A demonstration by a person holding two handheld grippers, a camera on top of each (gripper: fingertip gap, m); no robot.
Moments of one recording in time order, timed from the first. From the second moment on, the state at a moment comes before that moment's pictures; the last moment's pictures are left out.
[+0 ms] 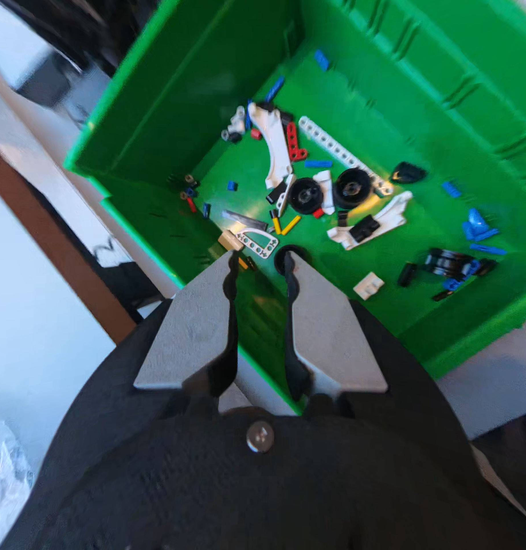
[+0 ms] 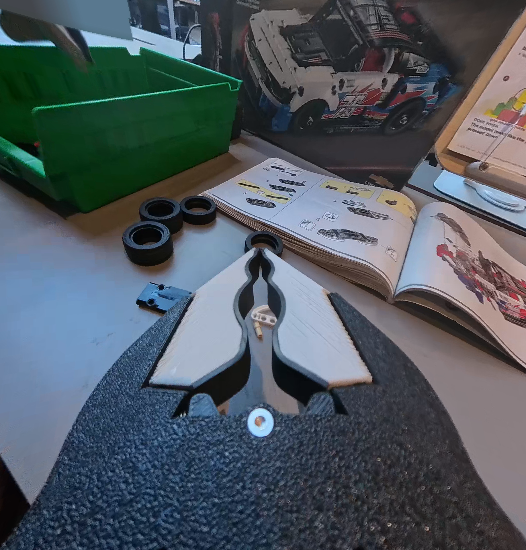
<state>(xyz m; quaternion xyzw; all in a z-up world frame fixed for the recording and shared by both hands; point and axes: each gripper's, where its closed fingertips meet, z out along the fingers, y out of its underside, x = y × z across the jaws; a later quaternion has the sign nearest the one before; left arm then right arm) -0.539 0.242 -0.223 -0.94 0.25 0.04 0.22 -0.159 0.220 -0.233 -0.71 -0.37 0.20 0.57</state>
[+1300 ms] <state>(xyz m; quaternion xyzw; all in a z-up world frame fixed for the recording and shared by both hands) -0.537 0.299 -0.242 -0.97 0.10 0.11 0.20 -0.136 0.179 -0.208 -0.67 -0.36 0.31 0.57</state>
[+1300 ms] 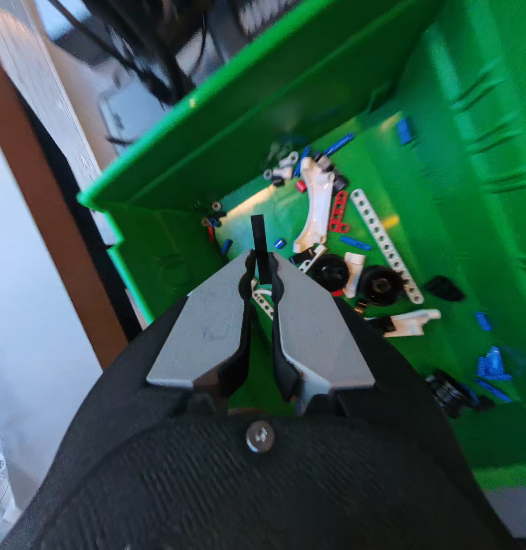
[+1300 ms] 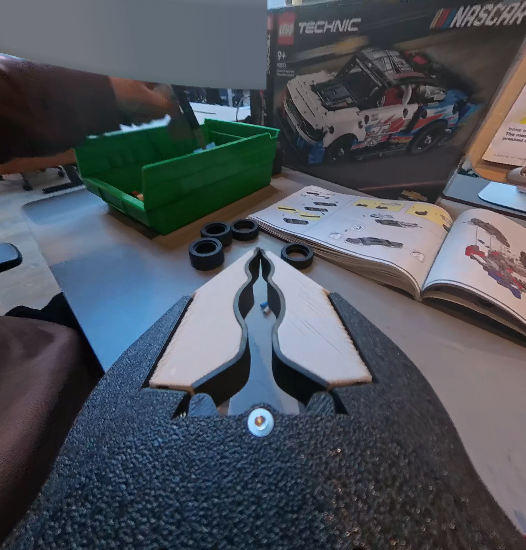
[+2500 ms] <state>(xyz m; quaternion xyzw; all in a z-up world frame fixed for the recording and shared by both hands) -0.214 0.190 -0.240 -0.88 0.34 -0.15 0.30 -0.112 0.182 -0.206 -0.68 -0.35 0.22 0.60</state>
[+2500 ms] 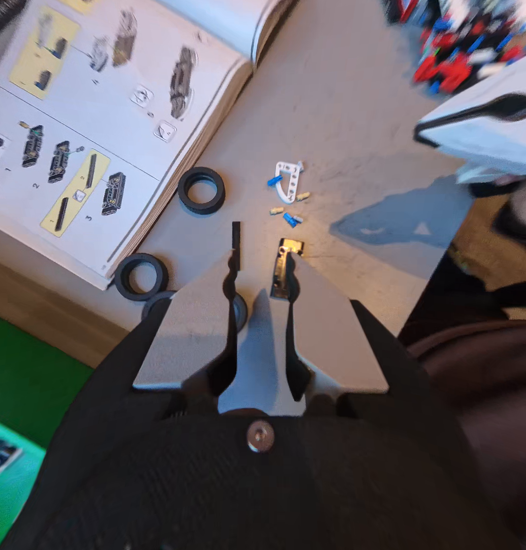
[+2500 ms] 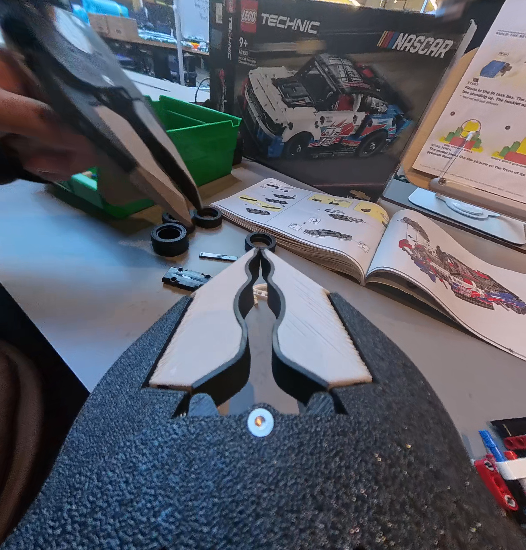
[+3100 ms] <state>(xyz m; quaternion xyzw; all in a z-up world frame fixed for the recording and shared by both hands) -0.262 0.130 -0.274 -0.79 0.37 -0.08 0.48 -0.179 0.169 -0.265 -0.72 -0.46 0.18 0.49</state>
